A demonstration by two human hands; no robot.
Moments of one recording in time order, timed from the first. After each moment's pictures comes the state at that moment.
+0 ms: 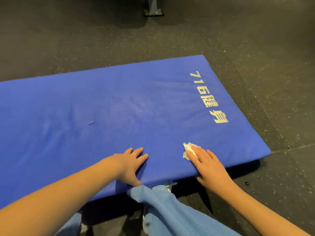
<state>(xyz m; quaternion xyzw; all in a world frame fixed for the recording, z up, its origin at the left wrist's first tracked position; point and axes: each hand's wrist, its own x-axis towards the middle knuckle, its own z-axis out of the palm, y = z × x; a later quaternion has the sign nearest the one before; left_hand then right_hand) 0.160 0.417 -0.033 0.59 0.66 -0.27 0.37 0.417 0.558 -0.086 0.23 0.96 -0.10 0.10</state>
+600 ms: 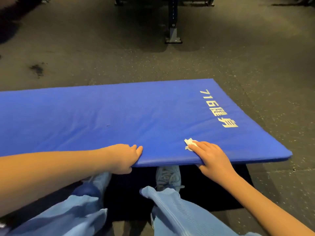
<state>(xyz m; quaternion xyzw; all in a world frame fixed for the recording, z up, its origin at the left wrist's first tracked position) 0.141 0.375 0.053 0.60 0.69 -0.31 0.25 0.379 0.565 -0.009 0.15 0.98 -0.12 -0.10</state>
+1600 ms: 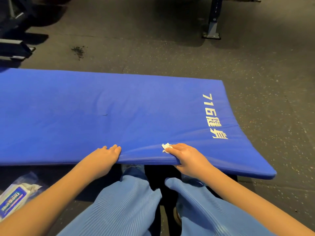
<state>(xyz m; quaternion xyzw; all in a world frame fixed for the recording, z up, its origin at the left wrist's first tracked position) 0.080 0.206 -0.012 0.47 0.83 -0.23 0.18 0.262 0.464 -0.034 -0.03 0.97 -0.22 0.00</state>
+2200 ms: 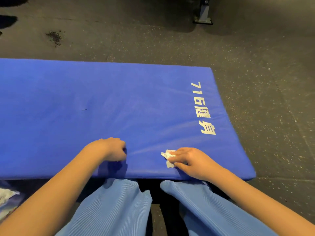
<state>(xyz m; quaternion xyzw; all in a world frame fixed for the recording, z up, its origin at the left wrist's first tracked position) 0.077 0.297 -0.008 0.38 0.82 -0.16 0.40 0.292 0.497 -0.050 -0.02 0.96 -0.25 0.10</state>
